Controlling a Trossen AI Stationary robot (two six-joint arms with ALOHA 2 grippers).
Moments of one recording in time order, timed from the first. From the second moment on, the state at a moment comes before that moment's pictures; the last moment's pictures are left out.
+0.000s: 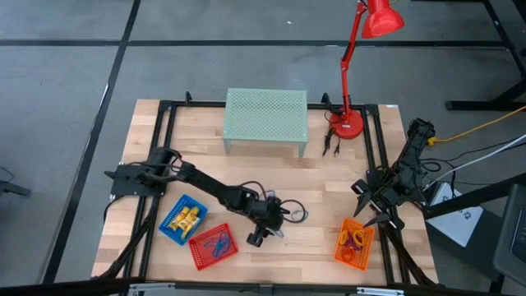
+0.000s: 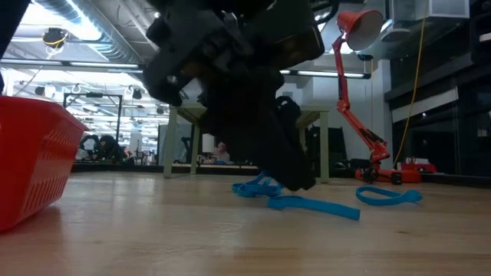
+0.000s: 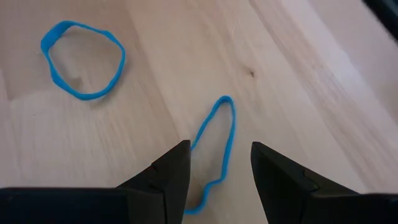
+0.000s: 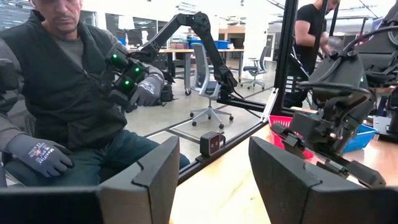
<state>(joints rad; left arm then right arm) -0.35 2.07 1.36 -0.14 0.12 0.08 1.01 0.00 0.02 0.05 0.27 -0.04</state>
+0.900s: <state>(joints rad) -0.34 2.13 1.37 -0.15 0.15 0.09 1.01 0.00 0.02 0.05 0.27 -0.04</state>
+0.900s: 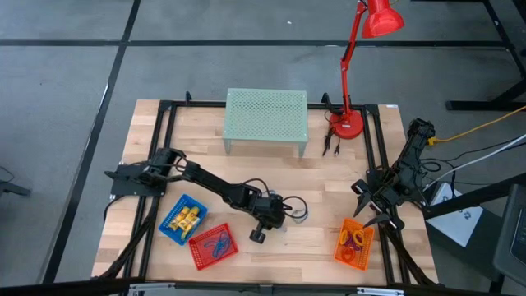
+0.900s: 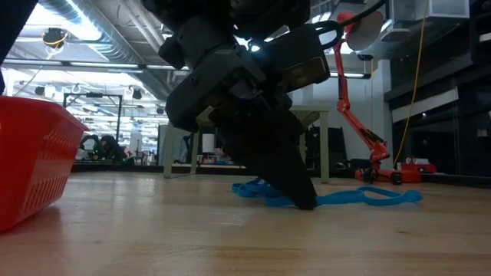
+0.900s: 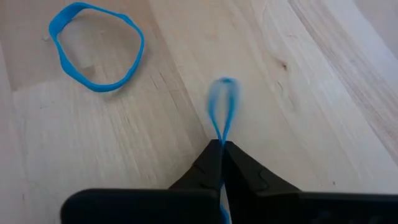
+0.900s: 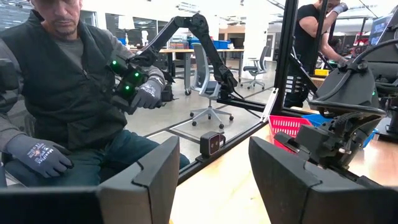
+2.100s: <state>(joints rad) -0.78 1.70 1.13 -0.53 -0.11 -0.69 1.01 0.00 0.02 0.05 0.27 -0.04</state>
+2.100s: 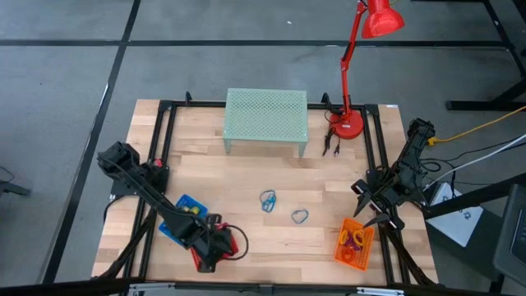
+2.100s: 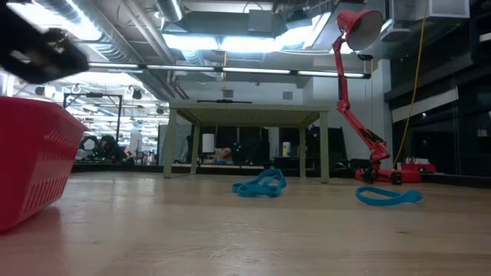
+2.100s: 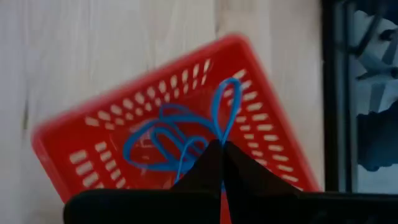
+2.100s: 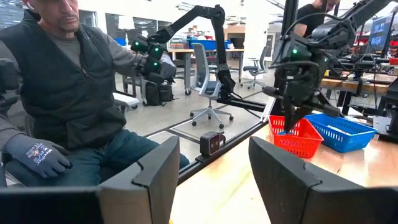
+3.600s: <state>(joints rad) -0.27 1.75 1.10 -0.23 -0.28 -0.26 1.00 0.00 0.02 0.05 0.27 -0.04</state>
